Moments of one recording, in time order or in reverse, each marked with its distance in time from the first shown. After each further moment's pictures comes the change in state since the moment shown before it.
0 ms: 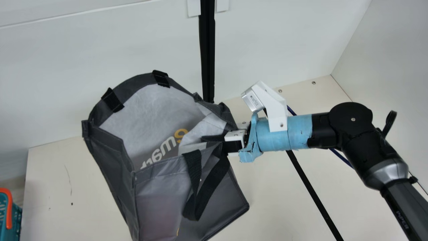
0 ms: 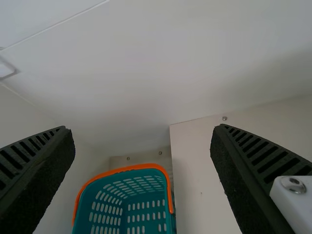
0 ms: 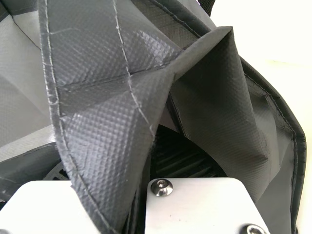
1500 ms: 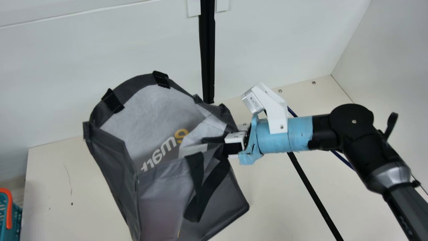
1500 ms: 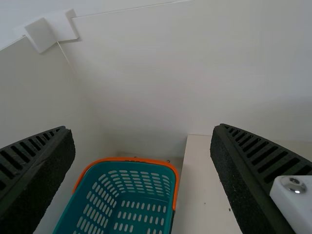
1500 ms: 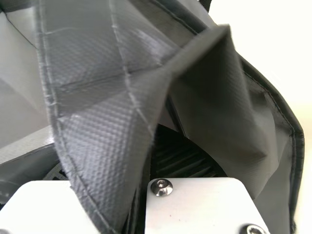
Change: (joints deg) left arm -1.4 -17.5 20.7 15.0 -6.2 -25.5; right arm -0.2 -2.0 0.1 -1.7 0.0 1.0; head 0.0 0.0
